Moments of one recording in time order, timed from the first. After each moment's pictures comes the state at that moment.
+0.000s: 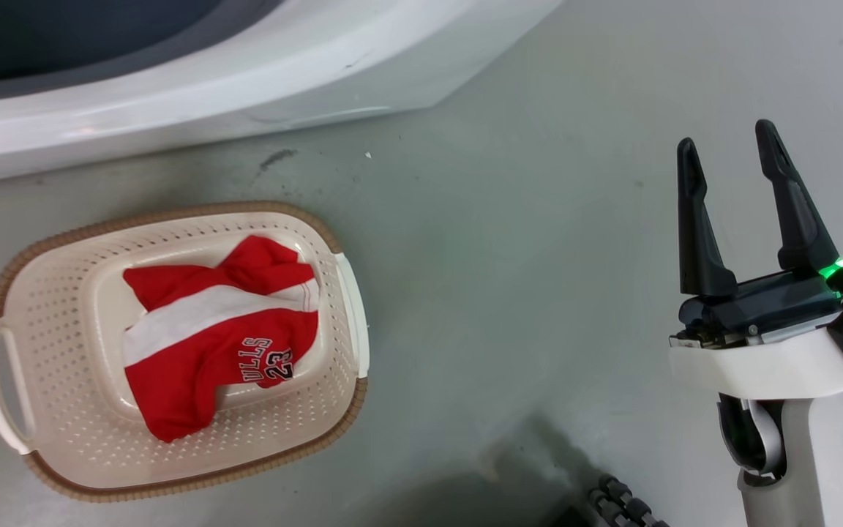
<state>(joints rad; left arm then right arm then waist) -1.56 0.43 -0.12 1.19 -0.02 -0.11 0.16 -0.28 -0.05 0.08 -0.12 0.10 0.13 -0.26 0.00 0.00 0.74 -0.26</state>
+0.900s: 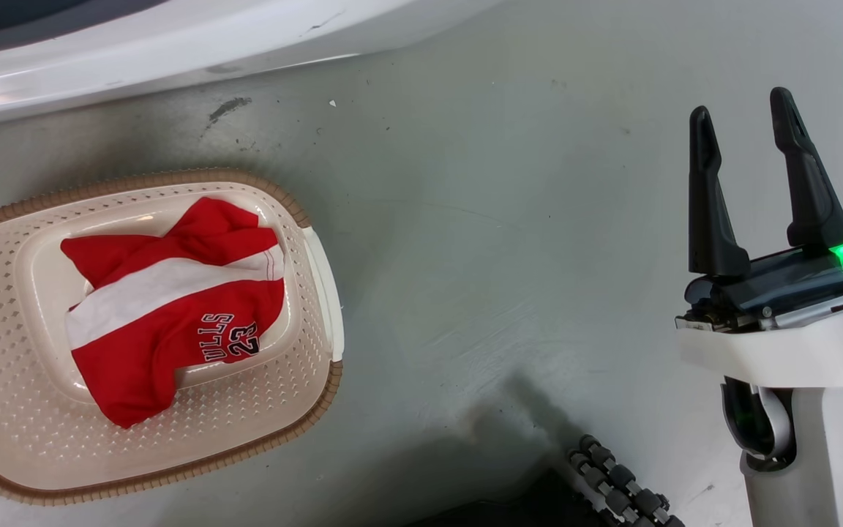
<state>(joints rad) -1.77 0.47 -0.29 1.26 -0.12 -0.13 0.50 -0.33 -0.05 0.08 -0.15 0.15 0.13 -0.26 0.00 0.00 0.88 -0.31</state>
